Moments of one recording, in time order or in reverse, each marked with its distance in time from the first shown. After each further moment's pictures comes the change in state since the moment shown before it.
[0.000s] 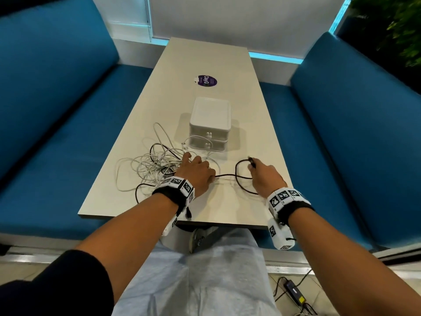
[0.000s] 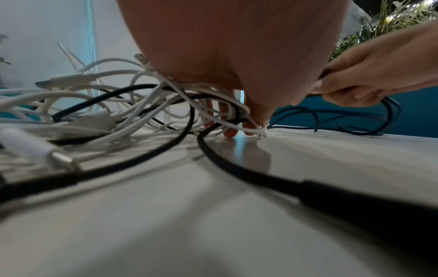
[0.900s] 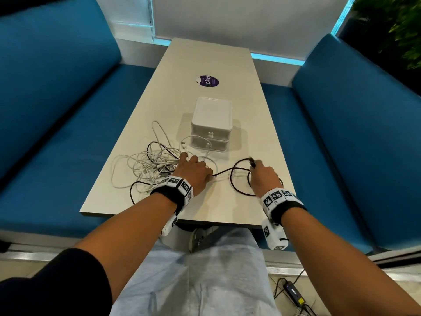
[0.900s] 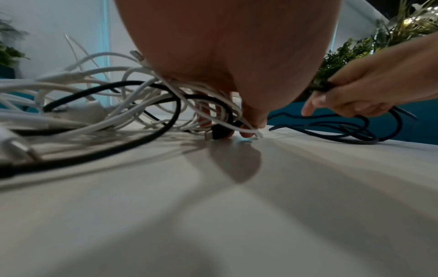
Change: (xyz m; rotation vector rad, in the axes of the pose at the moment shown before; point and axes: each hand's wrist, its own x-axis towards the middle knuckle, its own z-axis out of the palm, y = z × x) left_hand -0.001 -0.006 0.003 0.004 -0.038 -0.068; right_hand 0.007 -0.003 0.017 -0.048 0.038 0.103
